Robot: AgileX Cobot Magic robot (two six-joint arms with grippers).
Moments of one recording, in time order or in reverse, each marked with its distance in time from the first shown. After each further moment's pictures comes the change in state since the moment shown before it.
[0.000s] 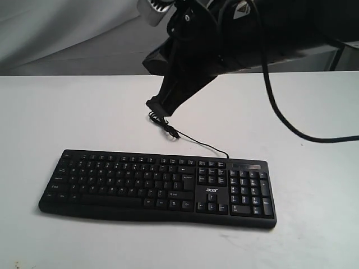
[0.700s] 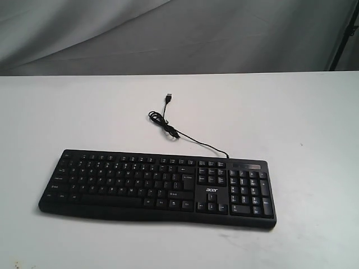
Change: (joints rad) left arm 0.000 0.000 0.000 0.000 0.000 0.000; right arm -0.520 -0.674 0.546 -0.107 -0.295 0.570
